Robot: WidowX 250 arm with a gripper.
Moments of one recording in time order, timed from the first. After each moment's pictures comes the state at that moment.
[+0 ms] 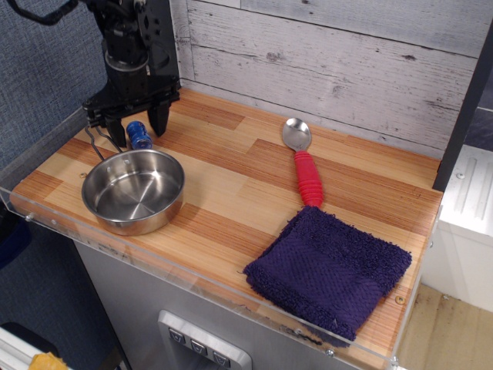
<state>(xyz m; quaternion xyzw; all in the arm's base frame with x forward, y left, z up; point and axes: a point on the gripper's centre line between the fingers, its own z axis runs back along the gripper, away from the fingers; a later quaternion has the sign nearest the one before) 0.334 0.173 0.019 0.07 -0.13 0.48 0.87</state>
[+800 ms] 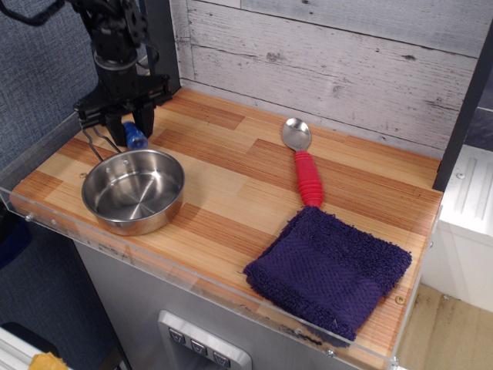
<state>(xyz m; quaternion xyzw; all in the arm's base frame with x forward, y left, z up) 0.327 0.176 0.027 0.05 -0.12 0.49 0.86</state>
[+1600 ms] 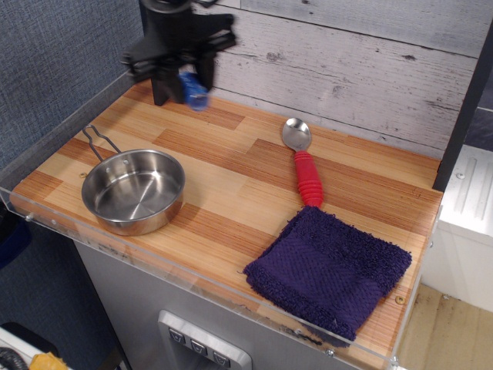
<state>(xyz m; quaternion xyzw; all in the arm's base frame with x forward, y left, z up) 0.330 0.074 0.107 0.00 -0.20 0.43 0.88</state>
